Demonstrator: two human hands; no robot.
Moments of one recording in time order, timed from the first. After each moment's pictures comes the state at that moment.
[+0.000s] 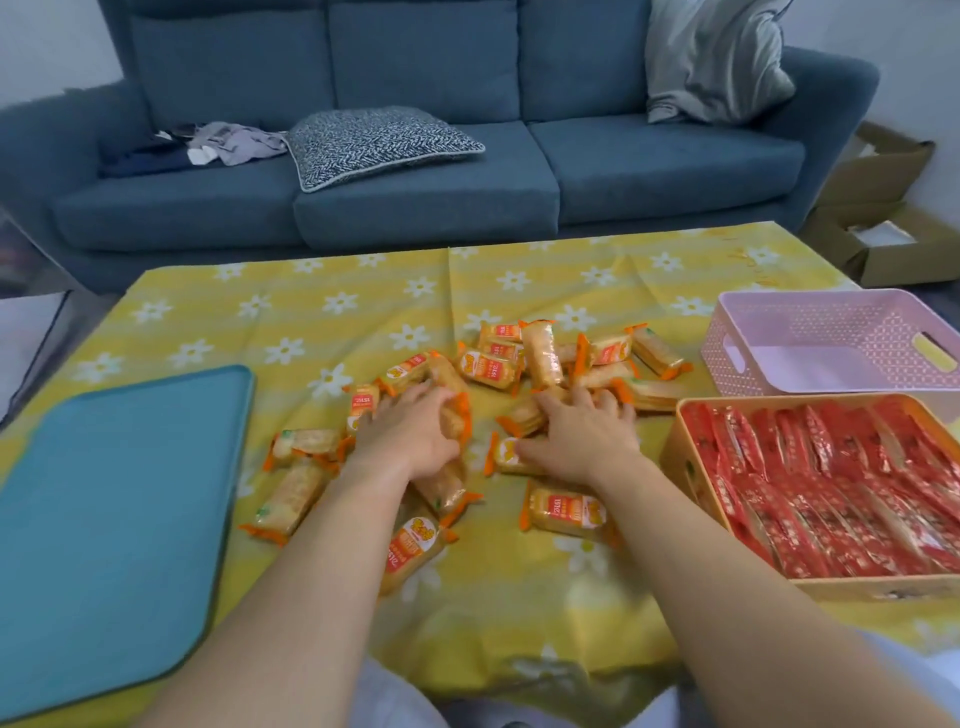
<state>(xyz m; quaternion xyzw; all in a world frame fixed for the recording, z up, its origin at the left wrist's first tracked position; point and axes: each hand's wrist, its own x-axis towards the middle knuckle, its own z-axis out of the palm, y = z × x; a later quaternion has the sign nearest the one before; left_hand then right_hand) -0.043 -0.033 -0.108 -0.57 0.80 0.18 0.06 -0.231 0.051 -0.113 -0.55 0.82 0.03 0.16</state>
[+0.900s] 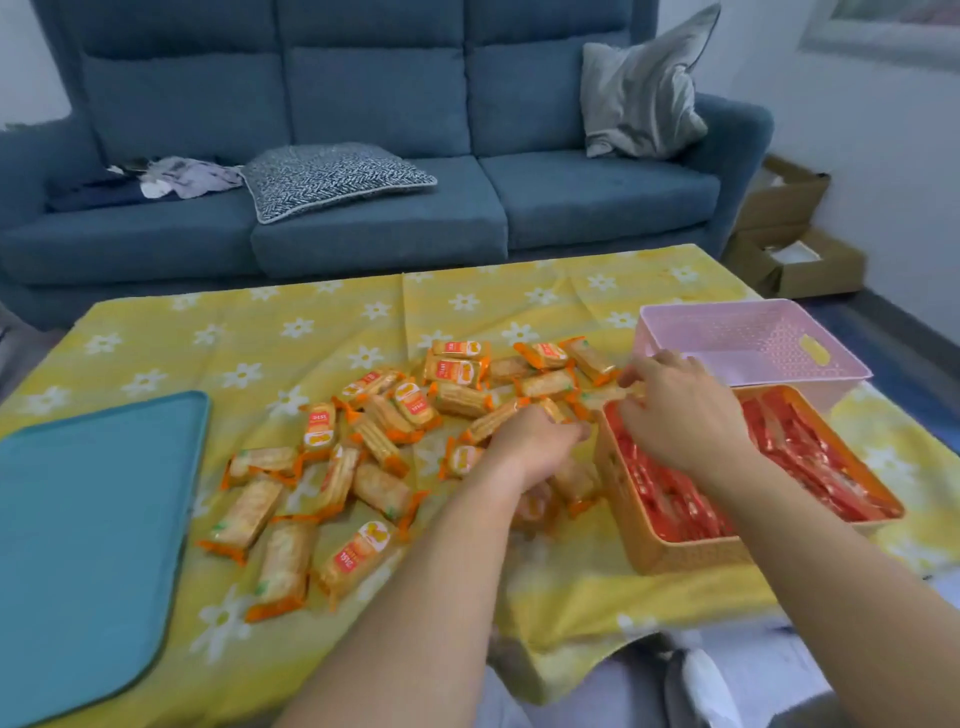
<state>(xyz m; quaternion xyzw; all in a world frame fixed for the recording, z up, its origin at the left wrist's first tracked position) -0.170 0.070 -0.070 -0.49 0.70 0.51 -0.08 -0.313 0.152 -0.037 -0.52 0.85 -0.12 0.00</state>
